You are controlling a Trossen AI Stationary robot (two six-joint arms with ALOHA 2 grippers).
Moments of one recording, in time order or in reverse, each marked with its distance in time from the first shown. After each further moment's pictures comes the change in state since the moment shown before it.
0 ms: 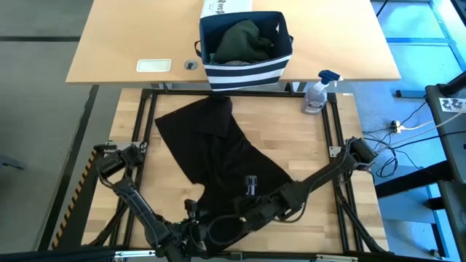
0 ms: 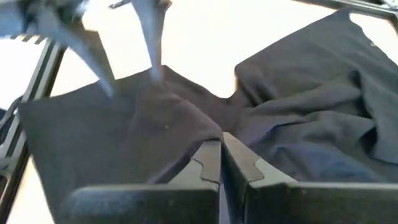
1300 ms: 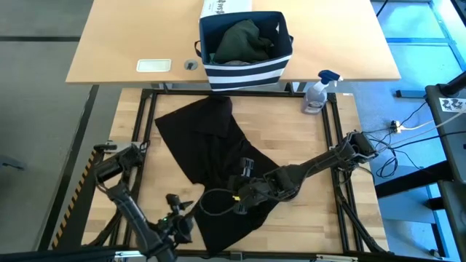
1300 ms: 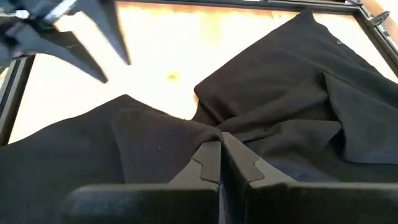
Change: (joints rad) left arm -0.091 0.021 0.063 -0.547 0.056 -0.449; right arm -0.132 -0.033 0.000 0.035 -0.029 0.001
